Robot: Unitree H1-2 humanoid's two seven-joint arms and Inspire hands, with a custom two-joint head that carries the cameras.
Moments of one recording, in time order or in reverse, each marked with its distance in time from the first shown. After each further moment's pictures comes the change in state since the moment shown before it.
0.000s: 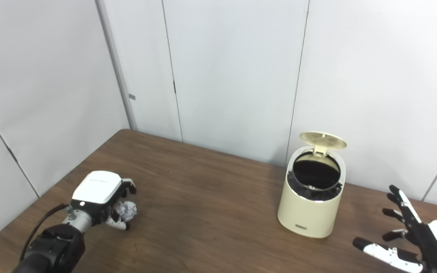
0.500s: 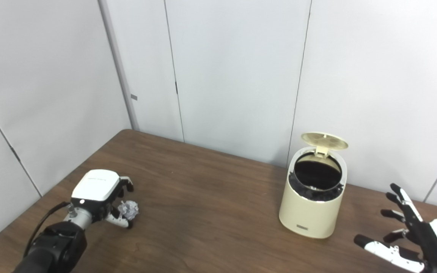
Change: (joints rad) left arm -0.025 0.030 -0.049 0.062 0.006 0.061 0.021; right arm 0.000 -0.001 0.000 -0.019 -0.001 0.008 -0.001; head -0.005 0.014
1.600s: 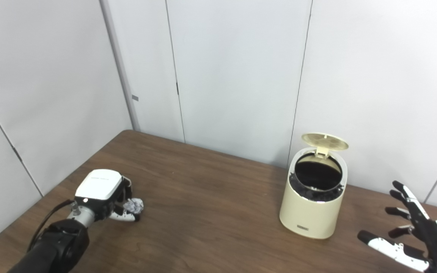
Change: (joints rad) left arm -0.012 0.071 -0.109 0.070 -0.084 0.011 0.119; right arm 0.004 0.007 -0.010 -0.033 -0.023 0.011 -0.021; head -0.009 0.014
